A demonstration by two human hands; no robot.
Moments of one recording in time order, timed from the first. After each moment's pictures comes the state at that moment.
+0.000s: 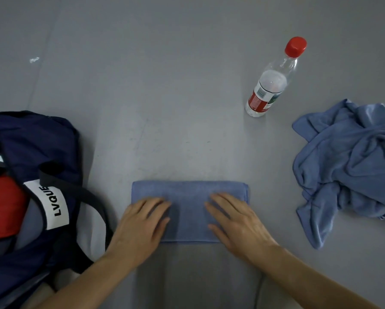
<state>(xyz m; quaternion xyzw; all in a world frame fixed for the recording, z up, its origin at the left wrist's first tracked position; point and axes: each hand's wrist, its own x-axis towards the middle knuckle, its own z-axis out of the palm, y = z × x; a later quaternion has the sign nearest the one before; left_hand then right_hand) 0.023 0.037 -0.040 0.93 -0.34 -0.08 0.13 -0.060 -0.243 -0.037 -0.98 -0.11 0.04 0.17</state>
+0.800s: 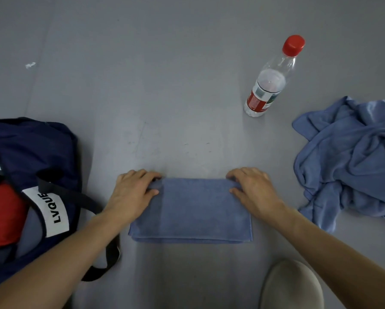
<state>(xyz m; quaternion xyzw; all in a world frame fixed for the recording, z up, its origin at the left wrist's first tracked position) 0.116 0.025 -0.038 0.95 -0.26 -0.18 0.08 0.009 -0.297 -0.043 -0.96 0.04 0.17 0.20</state>
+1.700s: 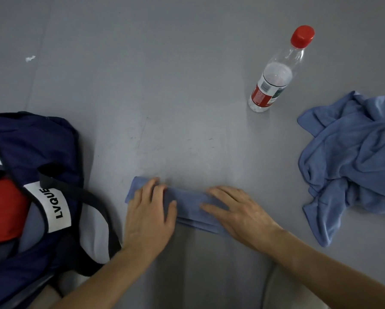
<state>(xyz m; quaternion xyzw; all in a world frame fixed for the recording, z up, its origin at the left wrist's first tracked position) 0.031 0.002 -0.031 0.97 -0.16 -0.10 0.15 -0.037 -0.254 -0.049 -0.96 -0.21 -0.01 0.16</state>
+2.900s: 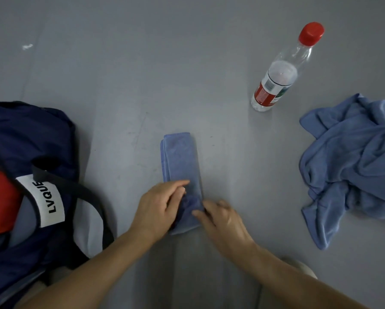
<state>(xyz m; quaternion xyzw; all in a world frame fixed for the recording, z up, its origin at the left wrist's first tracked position) 0.047 -0.017 -0.044 0.90 -0.21 -0.11 0.37 -0.039 -0.195 -0.042 -0.92 0.07 0.09 0.37</state>
